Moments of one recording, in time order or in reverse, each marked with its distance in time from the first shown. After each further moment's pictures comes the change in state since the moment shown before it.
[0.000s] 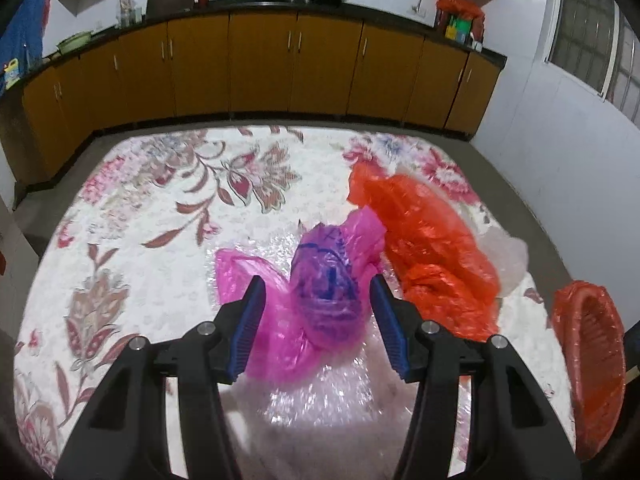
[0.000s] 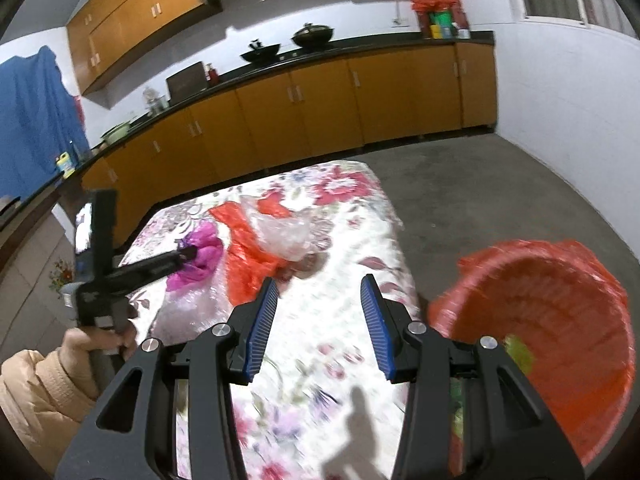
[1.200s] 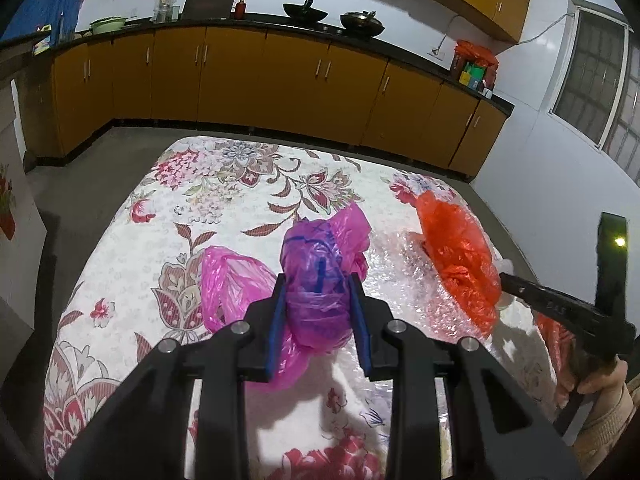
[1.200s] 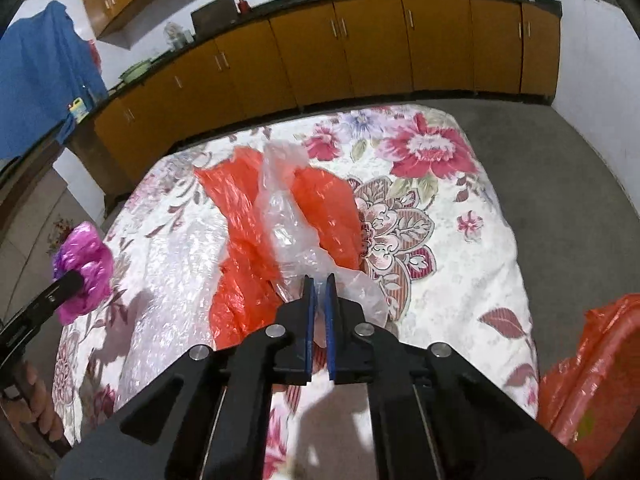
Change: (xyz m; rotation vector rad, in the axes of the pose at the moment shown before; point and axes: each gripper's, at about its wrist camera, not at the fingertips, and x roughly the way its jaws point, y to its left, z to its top) left arm -0.084 0.085 -0.029 -0.122 -0.124 -0.034; right arm 0.124 0.036 0.029 -0.073 0.201 0.097
